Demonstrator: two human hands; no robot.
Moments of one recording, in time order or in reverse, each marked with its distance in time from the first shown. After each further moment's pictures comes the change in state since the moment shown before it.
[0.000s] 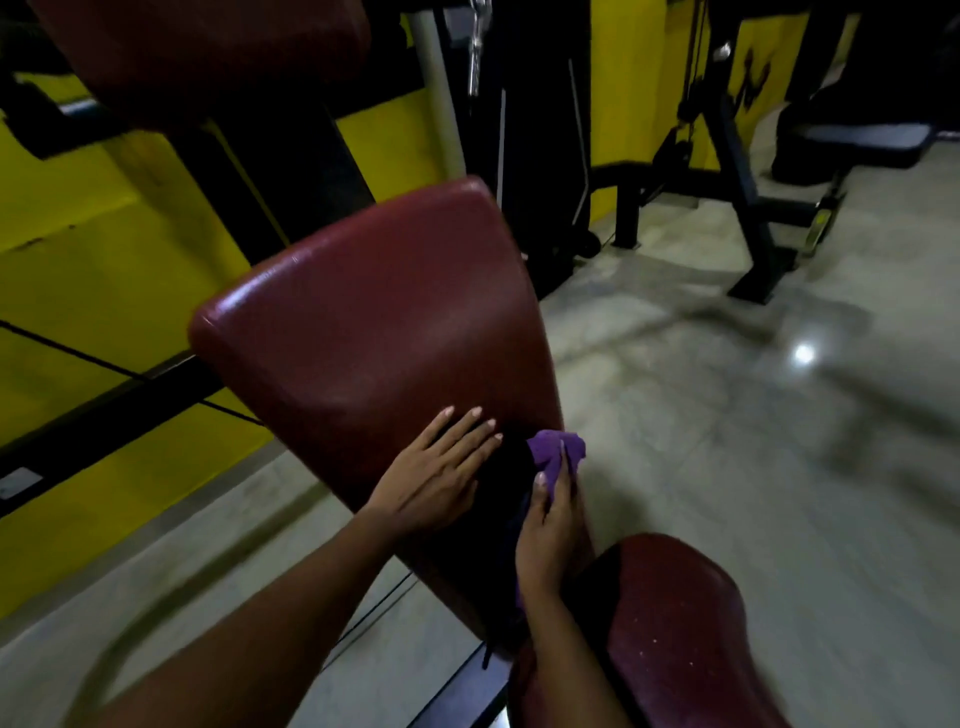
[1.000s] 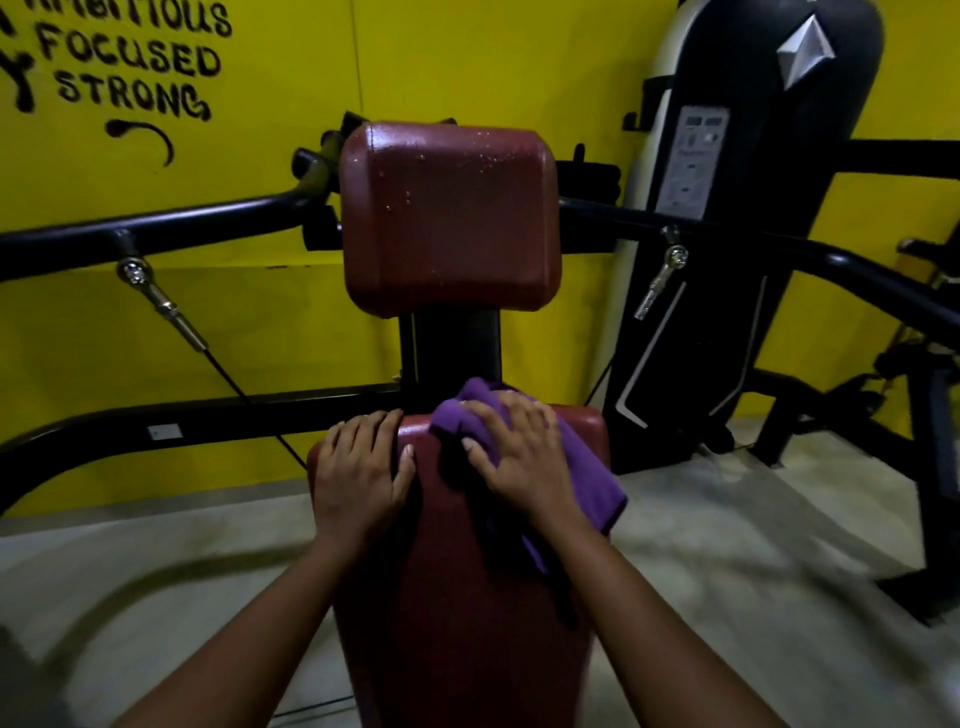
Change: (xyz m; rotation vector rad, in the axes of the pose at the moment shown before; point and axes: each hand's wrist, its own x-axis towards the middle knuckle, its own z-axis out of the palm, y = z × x) left_hand 0.021 -0.128 -0.085 0.050 0.224 -1.213; right_hand 0.173 -0.242 0.096 -0.349 -0.395 -1.344
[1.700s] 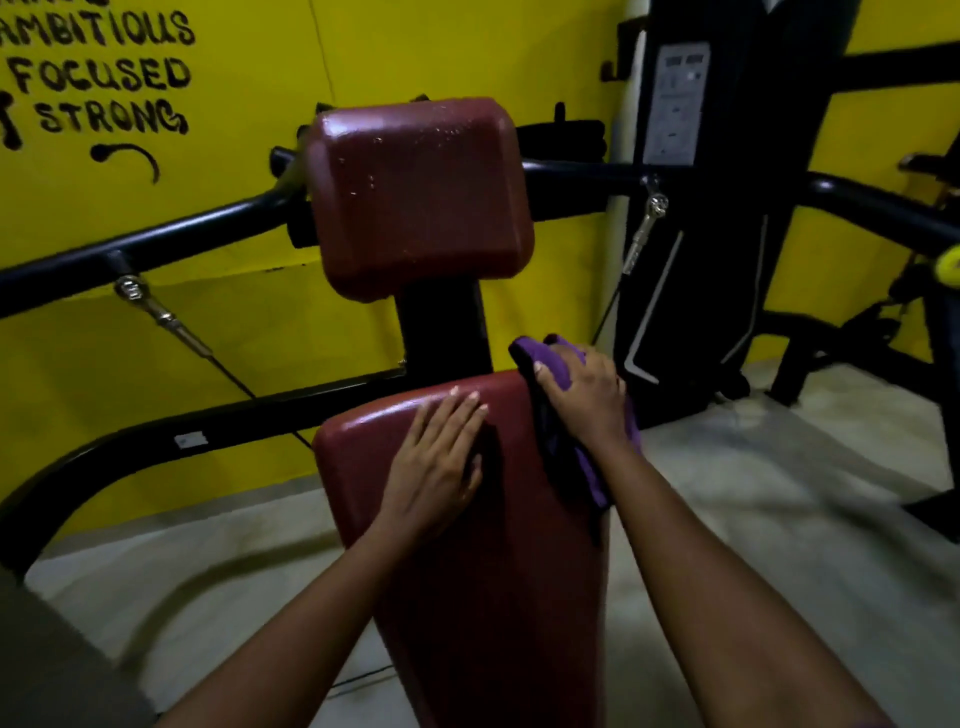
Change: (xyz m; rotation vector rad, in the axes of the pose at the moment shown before) left_hand -0.010 0.060 -0.001 -0.013 -0.049 0.494; right_hand 0.007 0.064 -0.027 0.169 -0.158 0.573
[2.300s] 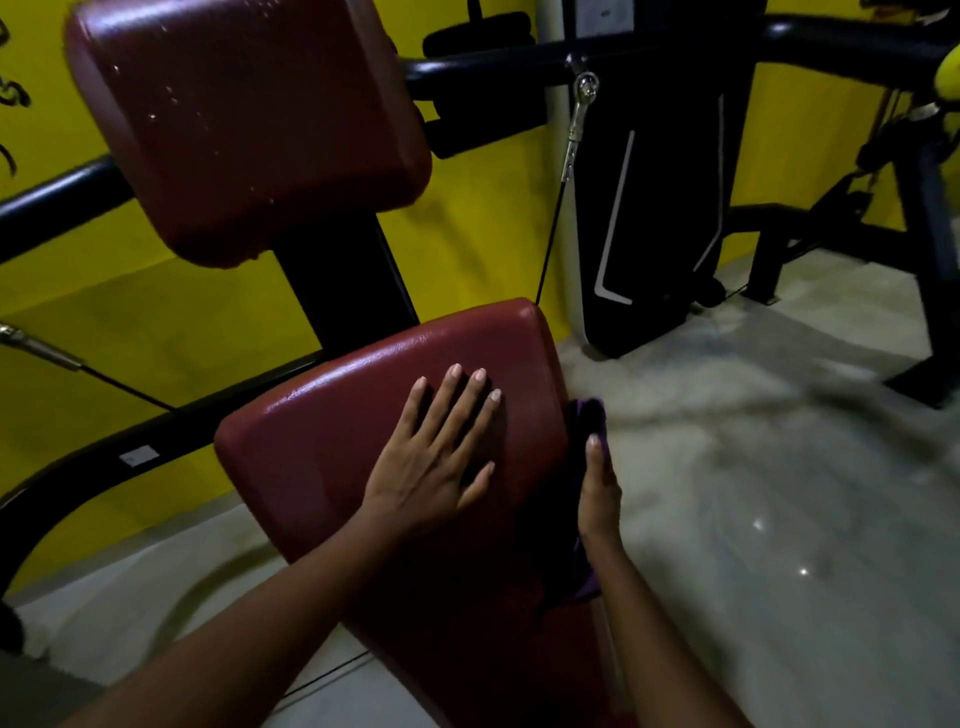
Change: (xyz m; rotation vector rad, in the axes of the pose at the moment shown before) left_hand -0.005 0.031 0.044 0.232 -0.062 0.300; right_hand -0.138 0.088 0.061 0.910 -0.008 0.836
